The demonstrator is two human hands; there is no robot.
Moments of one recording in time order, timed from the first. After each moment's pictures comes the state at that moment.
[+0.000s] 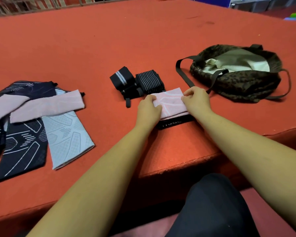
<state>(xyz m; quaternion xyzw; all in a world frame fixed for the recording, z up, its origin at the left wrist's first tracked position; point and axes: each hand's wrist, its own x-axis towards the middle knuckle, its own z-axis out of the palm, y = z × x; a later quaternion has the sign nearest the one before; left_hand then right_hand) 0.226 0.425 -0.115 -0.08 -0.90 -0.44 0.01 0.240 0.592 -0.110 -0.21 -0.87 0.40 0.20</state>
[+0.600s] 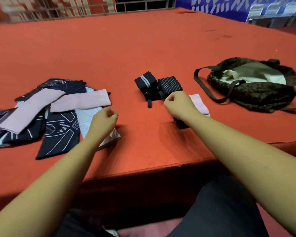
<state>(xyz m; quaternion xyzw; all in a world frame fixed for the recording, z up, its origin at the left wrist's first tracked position) 0.258 0.226 -0.095 0.02 -0.93 -0.35 0.08 0.272 0.473 -0.054 -0.06 -0.91 0.39 0.10</state>
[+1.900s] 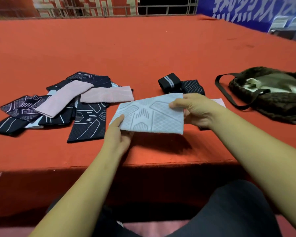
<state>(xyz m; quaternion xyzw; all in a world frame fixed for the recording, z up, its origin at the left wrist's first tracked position) 0.317 0.203 -0.102 0.19 -0.34 -0.92 0.00 0.309 0.430 -0.017 -0.03 -0.70 0.69 -0.17</state>
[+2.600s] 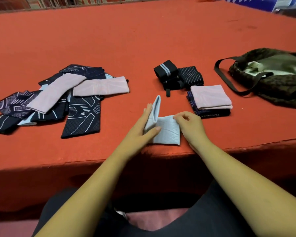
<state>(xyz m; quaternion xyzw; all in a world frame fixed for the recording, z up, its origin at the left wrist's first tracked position) 0.353 0.234 -0.121 -0.19 -0.82 -0.54 -0.04 0.323 0.428 -0.140 -0.09 -0.78 0.61 0.11</state>
